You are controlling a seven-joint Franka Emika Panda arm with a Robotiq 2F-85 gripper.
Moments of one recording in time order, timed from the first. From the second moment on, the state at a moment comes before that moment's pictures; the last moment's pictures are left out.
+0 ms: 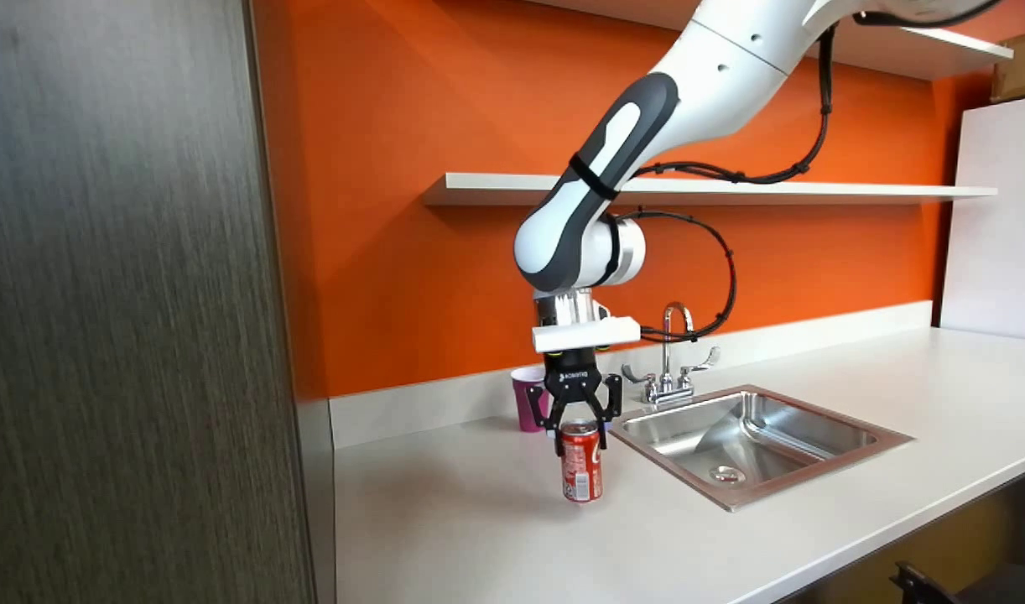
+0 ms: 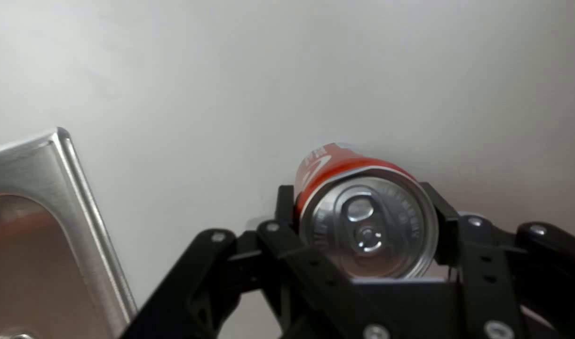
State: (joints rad) arm 0.18 0.25 0.11 -2.18 0.04 2.23 0.50
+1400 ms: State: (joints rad) arm 0.00 0.19 -0.09 -2.12 0.01 2.09 0.43
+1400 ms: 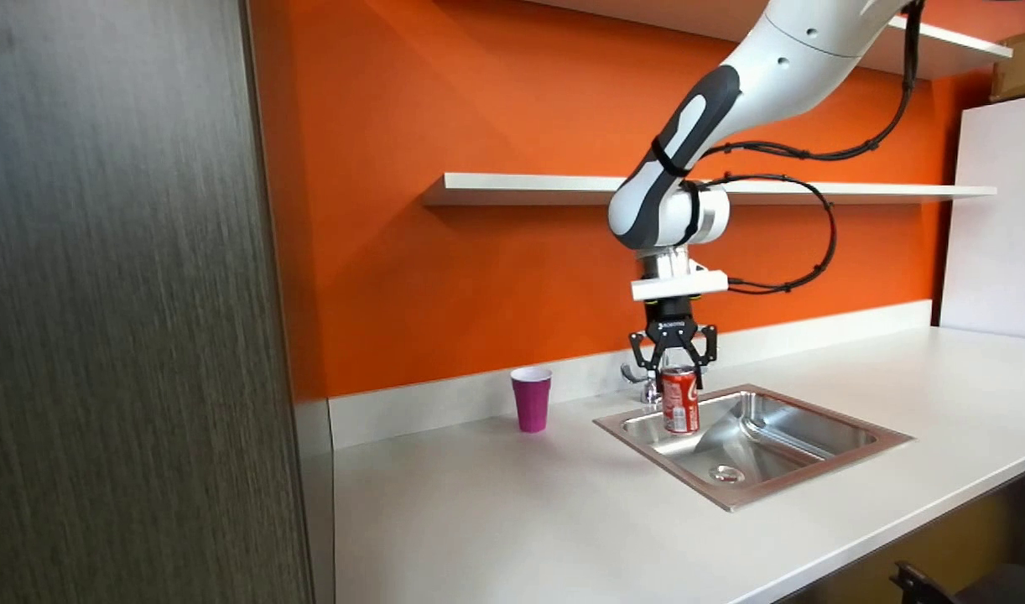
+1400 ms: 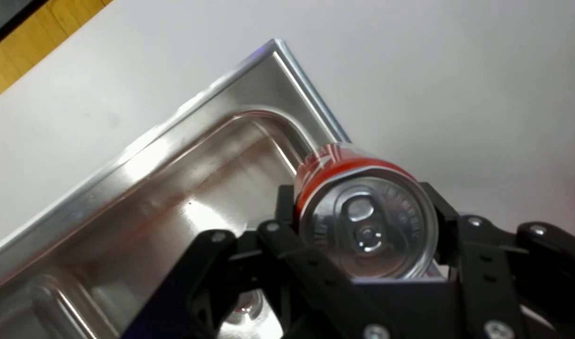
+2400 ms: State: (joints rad) arm -0.15 0.45 -0.17 -2.01 0.19 2.18 0.36
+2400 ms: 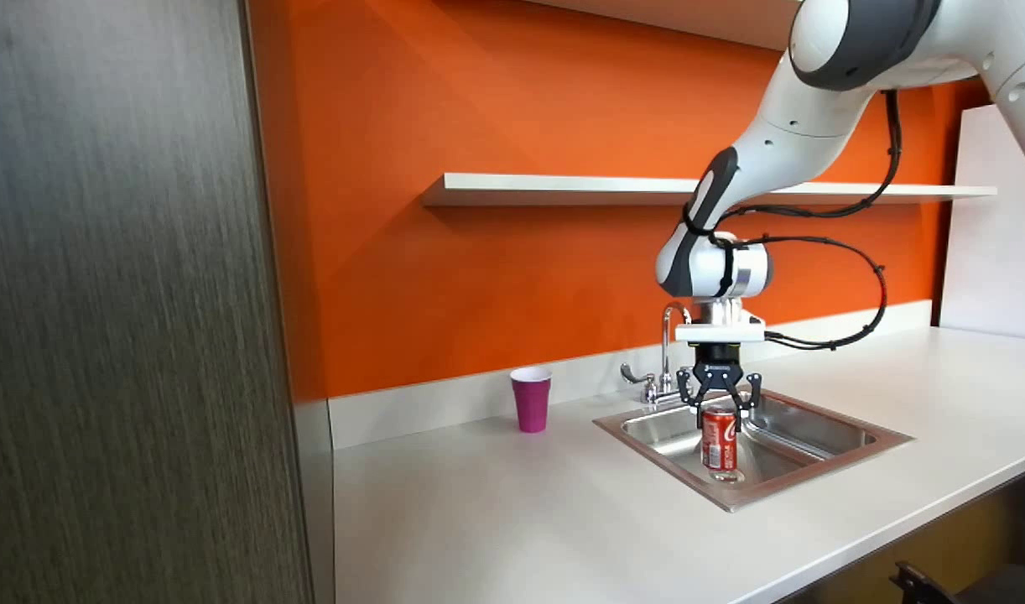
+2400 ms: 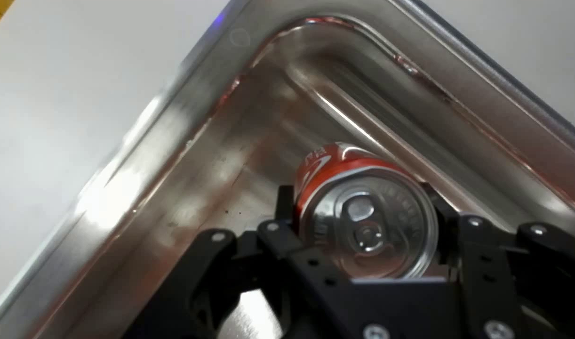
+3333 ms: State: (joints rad) arm -0.15 0.68 -0.17 -1.86 0.28 2.24 0.36
